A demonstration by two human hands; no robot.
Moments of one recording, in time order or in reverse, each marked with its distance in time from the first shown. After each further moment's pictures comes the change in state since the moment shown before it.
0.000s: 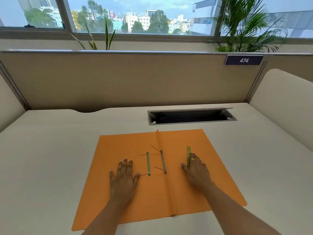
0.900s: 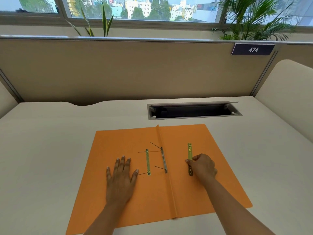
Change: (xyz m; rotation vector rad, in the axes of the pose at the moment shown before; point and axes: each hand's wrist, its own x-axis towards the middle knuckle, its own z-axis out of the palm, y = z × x) left_hand 0.006 -0.004 0.011 -0.037 0.099 -0.022; right_hand 0.025 -0.002 -0.005 0.332 0.109 0.441
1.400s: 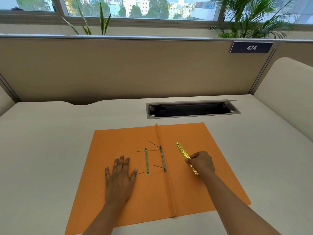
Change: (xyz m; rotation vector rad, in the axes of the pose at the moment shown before) left_hand 0.000 0.000 0.002 -0.013 0.014 -0.001; right_hand 0.003 -0.008 -0.007 0.145 -0.085 0.085
